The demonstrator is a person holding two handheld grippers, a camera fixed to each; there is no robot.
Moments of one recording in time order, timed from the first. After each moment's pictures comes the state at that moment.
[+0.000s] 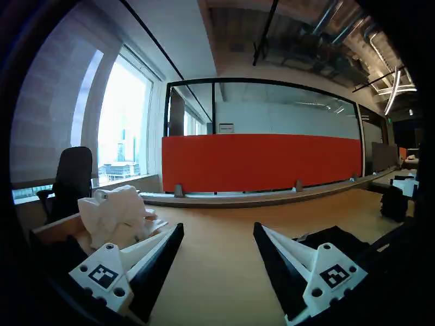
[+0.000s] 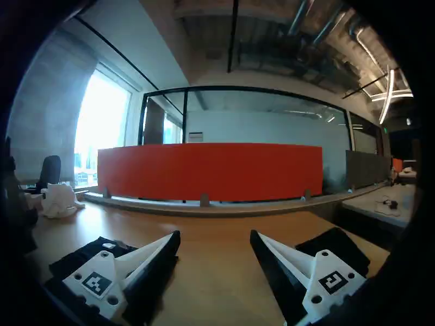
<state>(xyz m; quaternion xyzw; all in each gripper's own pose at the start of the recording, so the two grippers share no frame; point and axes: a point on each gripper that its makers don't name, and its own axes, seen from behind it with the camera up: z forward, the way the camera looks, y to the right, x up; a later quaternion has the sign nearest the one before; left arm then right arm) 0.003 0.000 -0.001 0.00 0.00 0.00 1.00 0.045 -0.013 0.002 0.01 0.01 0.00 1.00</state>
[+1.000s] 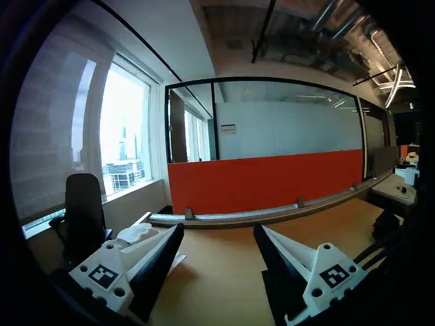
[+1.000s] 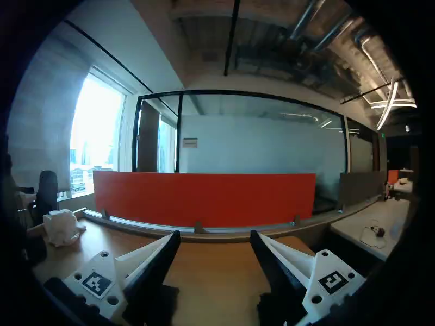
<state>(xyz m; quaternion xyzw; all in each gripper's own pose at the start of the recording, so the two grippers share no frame) 0.156 -0.021 -0.014 0.01 -0.02 0.03 1.00 0.217 -0.005 -0.010 -0.01 -0.01 -0.01 1.00</state>
